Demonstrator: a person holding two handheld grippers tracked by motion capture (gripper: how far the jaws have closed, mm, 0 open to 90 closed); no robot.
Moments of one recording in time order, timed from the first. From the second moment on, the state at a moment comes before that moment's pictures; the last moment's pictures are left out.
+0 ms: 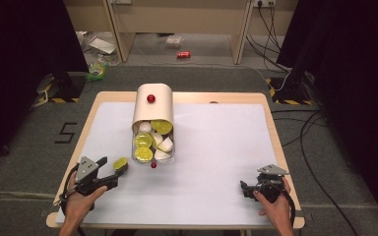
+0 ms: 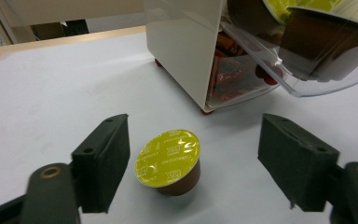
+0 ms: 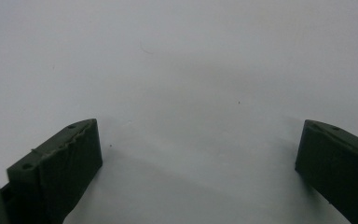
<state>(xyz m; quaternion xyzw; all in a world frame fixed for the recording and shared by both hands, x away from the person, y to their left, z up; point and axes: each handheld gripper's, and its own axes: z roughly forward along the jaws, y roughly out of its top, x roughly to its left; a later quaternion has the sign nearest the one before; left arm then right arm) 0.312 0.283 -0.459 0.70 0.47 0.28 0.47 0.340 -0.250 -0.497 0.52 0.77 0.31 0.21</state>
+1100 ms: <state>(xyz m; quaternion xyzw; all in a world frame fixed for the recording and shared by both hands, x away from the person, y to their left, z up) 0.293 0.254 -0.438 0.70 0.42 0.28 0.50 0.340 -0.250 -0.497 0.52 0.77 0.31 0.21</state>
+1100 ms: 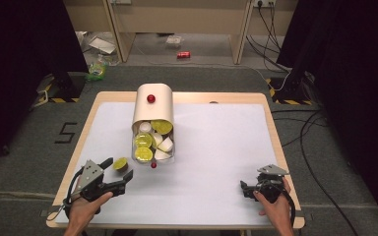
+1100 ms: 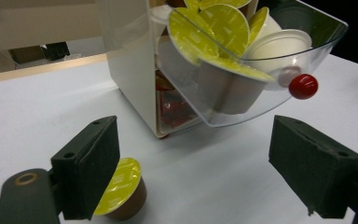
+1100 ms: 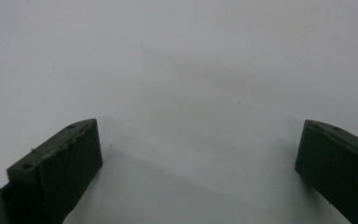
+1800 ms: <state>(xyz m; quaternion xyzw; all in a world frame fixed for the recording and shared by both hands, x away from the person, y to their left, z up) 0.300 0.241 -0.439 0.70 0.42 0.28 0.50 0.340 -0.250 -0.497 0.52 0.77 0.31 0.21</state>
